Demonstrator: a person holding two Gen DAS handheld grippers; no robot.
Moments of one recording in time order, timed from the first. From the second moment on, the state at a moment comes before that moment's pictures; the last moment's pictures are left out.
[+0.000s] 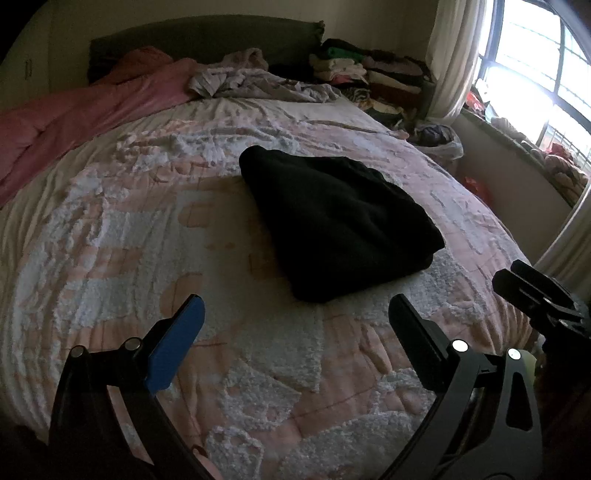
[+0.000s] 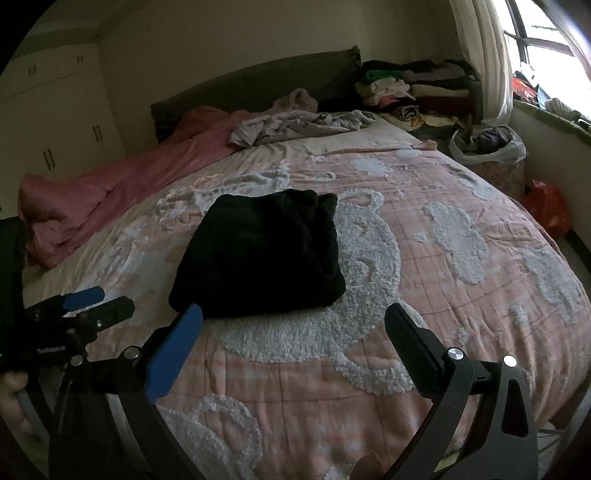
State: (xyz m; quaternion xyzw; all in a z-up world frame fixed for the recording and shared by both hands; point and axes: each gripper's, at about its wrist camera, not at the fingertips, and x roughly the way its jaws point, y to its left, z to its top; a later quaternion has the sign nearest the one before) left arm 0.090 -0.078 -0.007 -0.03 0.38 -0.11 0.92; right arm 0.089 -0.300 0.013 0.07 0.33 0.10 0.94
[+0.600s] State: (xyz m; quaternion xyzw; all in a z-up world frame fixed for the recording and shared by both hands) left arm 0.085 -0.074 0.000 -0.03 0.38 -0.10 0.92; right arm 0.085 -0.298 0.014 0.06 0.33 0.10 0.94
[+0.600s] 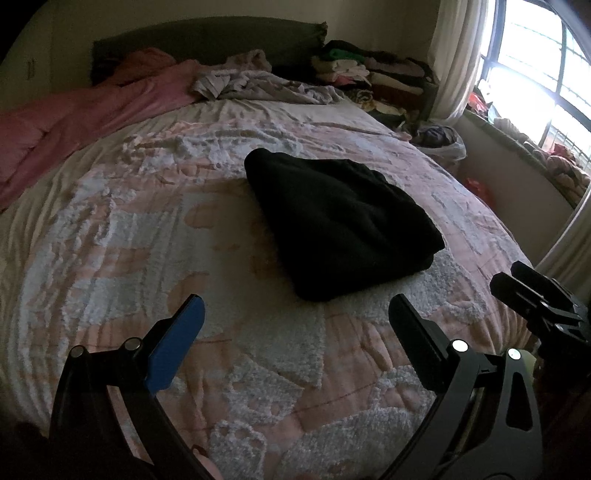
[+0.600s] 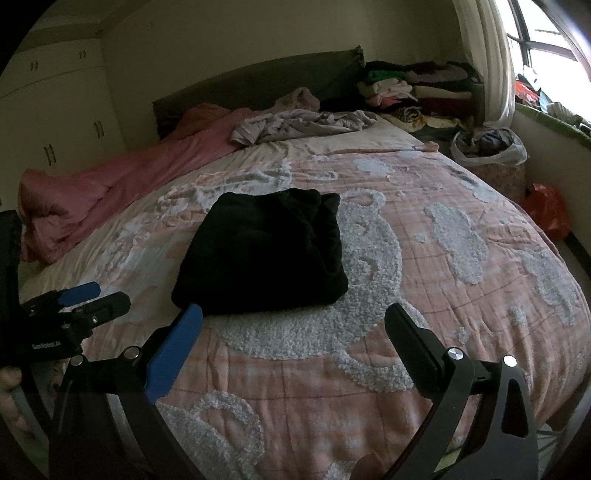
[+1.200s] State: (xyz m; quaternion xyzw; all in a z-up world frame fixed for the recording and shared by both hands) left arm 0.083 -0.074 0.003 -0.02 0.38 -0.09 0.92; right arm 0.083 -0.299 0.016 0.06 0.33 0.10 0.94
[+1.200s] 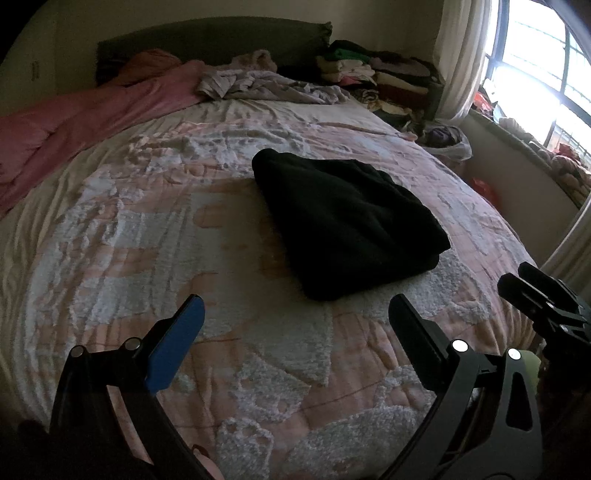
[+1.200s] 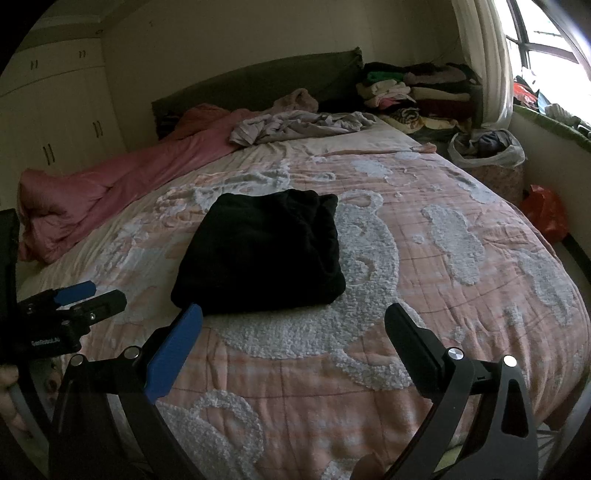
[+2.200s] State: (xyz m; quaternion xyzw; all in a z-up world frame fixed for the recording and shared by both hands) left arm 0.080 -0.072 0.004 -0.02 0.38 -0.08 0.92; right arm 0.080 -0.303 0.020 0.05 0.33 0.09 0.94
